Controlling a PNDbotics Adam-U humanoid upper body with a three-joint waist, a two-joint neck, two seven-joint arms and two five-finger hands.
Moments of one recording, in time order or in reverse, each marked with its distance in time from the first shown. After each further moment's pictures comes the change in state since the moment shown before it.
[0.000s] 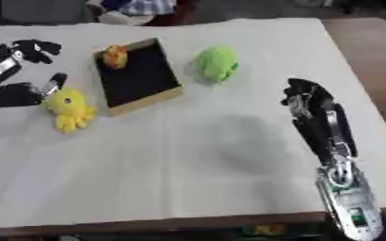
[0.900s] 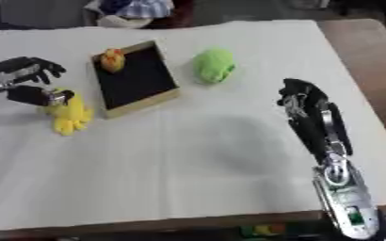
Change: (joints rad) left arm -0.170 -0.076 -0.096 0.376 -0.154 -0.028 -0.108; right arm 0.003 -0.006 0.005 0.003 0.000 0.001 0.003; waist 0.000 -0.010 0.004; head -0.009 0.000
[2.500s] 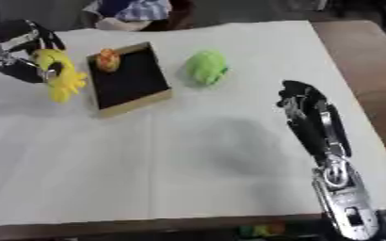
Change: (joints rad) left arm -0.140 -0.023 0.032 -0.070 -0.093 -0.028 0.028; right arm 0.009 0.000 0.000 0.002 0.000 0.001 -0.002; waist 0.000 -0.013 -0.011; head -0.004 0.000
